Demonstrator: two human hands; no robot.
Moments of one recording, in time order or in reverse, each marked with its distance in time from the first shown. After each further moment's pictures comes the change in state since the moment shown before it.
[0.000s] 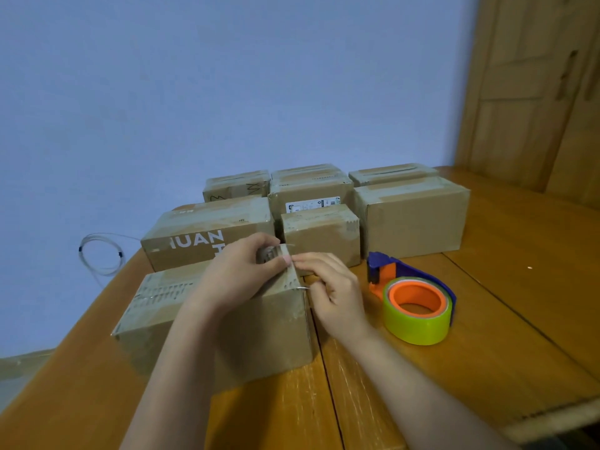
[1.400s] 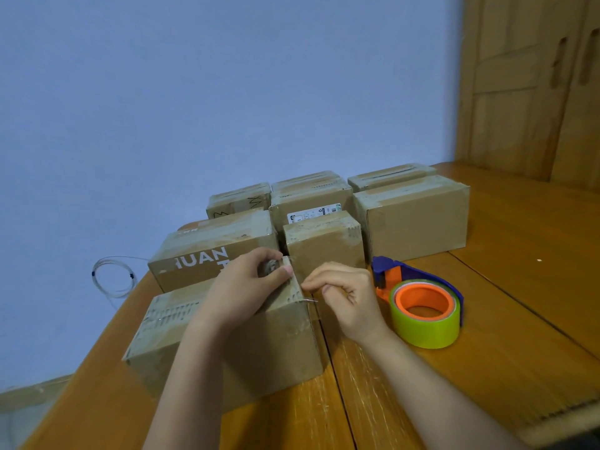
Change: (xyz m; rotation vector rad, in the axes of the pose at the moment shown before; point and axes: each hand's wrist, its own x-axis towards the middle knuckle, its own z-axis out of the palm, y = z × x) left_hand -0.001 0.003 -0.001 -0.017 0.002 -0.009; right_hand 0.011 -0.007 -0.013 0.293 0.015 0.035
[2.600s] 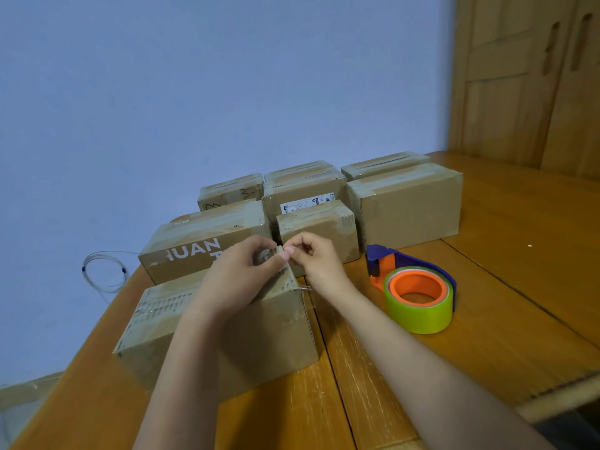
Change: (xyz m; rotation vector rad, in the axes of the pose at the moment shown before) left_hand 0.004 -0.003 0.004 -0.010 0.014 0.006; right_hand 0.033 0.021 0.026 0.057 -0.048 0.559
